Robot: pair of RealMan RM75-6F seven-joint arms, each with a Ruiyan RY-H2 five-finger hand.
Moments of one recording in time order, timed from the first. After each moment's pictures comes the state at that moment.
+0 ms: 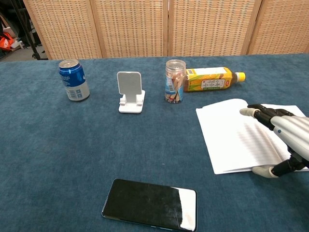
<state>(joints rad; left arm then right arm) -0.09 -1.18 0.00 -1.62 1.57 1.49 0.13 0.27 -1.72 0.09 -1.44 -1.41 1.29 -0.39</state>
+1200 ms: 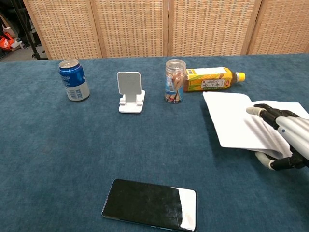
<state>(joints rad) -0.09 -1.18 0.00 -1.62 1.58 1.49 0.12 0.27 -1.78 0.10 -1.30 -1.40 1.33 -0.28</state>
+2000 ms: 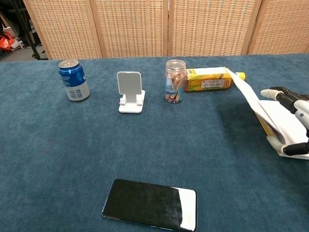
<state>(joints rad) -0.09 -1.18 0.00 -1.61 1.59 1.51 0.11 0.25 -1.75 0.12 -1.34 -1.42 1.41 -0.28</state>
